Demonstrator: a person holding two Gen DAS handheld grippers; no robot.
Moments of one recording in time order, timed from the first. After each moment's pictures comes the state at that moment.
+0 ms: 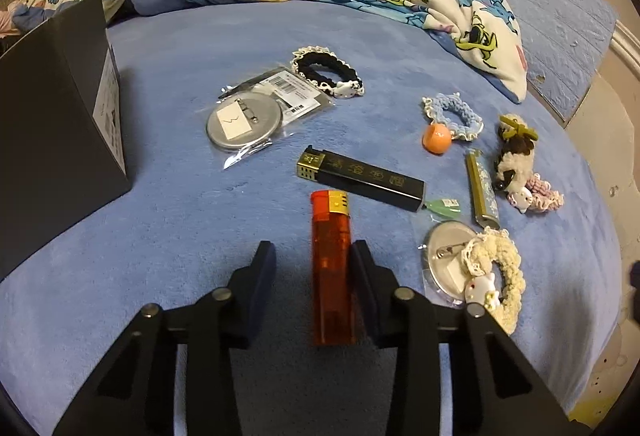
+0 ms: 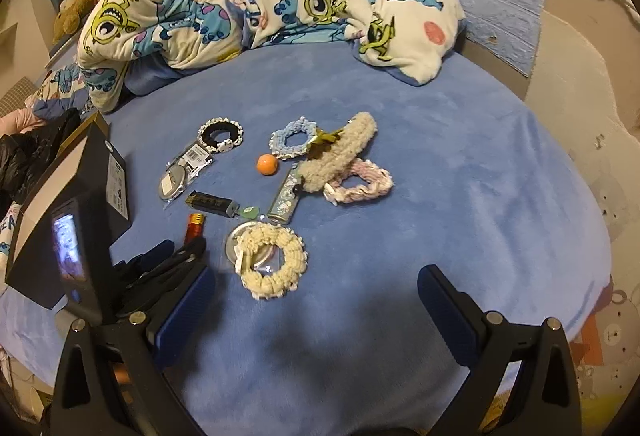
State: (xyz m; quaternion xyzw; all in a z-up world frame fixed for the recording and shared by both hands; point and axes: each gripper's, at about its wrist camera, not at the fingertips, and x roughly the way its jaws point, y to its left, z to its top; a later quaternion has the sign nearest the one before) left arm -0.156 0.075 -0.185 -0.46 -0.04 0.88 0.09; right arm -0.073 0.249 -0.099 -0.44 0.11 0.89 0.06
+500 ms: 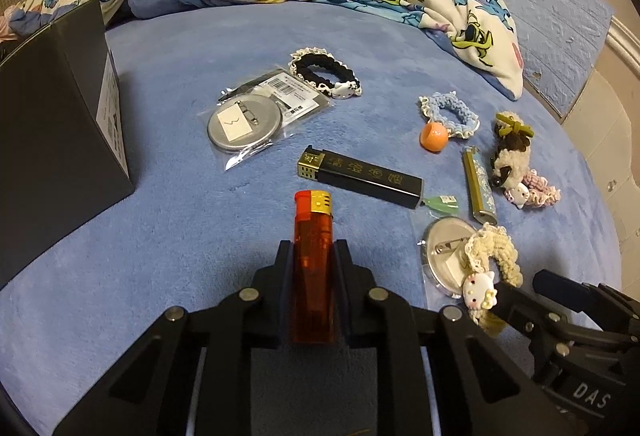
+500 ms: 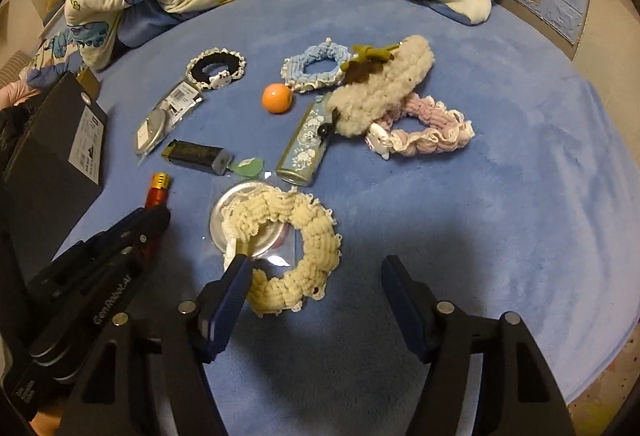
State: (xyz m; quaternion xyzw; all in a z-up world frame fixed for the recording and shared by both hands) left arm -0.154 0.073 -0.182 -0.46 -0.03 0.88 0.10; right arm -0.122 0.228 -0.175 -0.50 0.11 0.86 0.04
